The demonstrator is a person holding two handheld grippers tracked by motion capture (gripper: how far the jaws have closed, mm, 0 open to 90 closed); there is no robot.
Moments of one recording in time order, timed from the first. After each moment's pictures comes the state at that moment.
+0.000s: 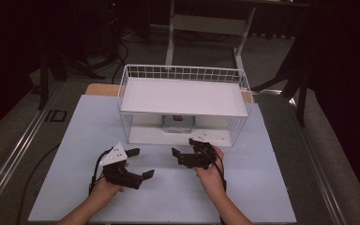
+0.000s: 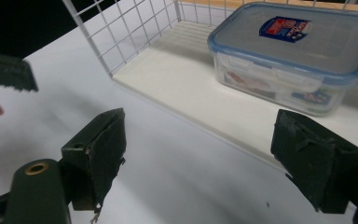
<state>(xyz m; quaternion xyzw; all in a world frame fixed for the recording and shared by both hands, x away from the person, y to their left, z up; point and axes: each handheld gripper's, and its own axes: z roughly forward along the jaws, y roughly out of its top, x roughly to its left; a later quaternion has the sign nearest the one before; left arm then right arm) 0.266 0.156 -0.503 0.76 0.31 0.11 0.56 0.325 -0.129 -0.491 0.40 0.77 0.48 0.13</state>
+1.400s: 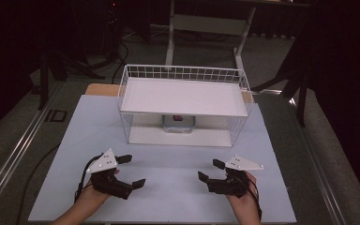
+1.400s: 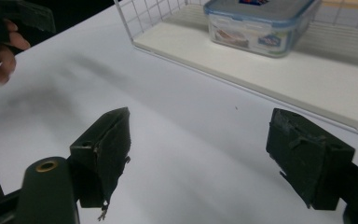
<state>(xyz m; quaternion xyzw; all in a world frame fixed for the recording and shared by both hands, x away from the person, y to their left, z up) 0.238 0.181 -0.489 0.78 0.30 0.10 0.54 0.251 -0.215 -0.486 0.38 0.77 0.49 0.12</state>
